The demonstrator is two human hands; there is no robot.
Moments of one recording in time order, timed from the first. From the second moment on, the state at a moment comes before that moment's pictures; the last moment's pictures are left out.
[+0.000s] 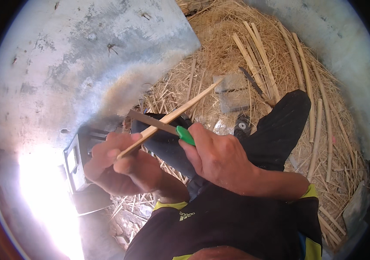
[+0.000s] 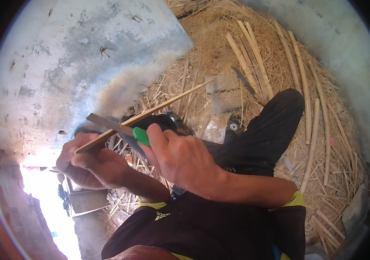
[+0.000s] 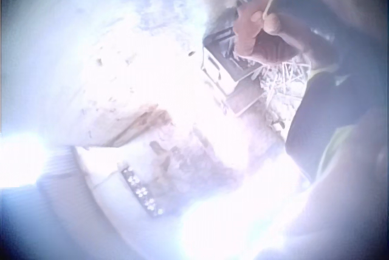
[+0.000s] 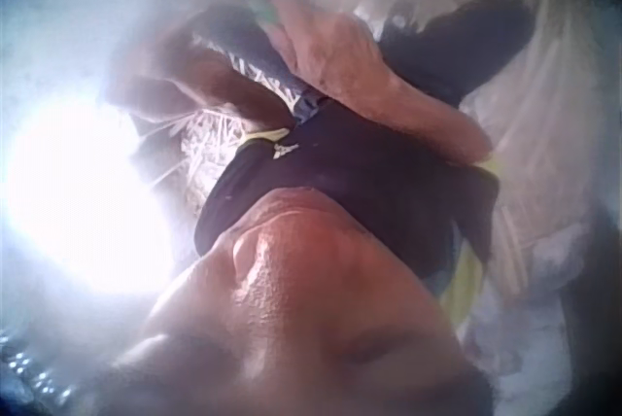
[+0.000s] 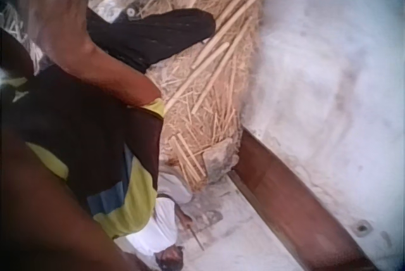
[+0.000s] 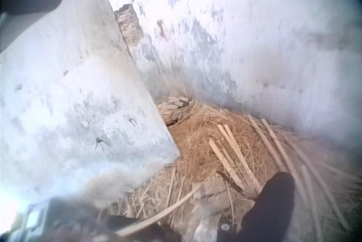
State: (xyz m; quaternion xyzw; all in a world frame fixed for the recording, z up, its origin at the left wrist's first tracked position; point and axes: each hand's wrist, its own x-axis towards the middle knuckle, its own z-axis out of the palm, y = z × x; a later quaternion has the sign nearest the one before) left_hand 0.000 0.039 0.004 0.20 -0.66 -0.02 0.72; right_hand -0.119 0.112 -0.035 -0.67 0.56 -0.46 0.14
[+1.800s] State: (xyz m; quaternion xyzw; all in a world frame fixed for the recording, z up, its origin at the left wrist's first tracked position) left_hand 0.001 0.013 0.019 0.30 -0.61 0.01 0.73; right_hand -0.135 0.070 -0.059 -0.57 0.50 -0.54 0.36
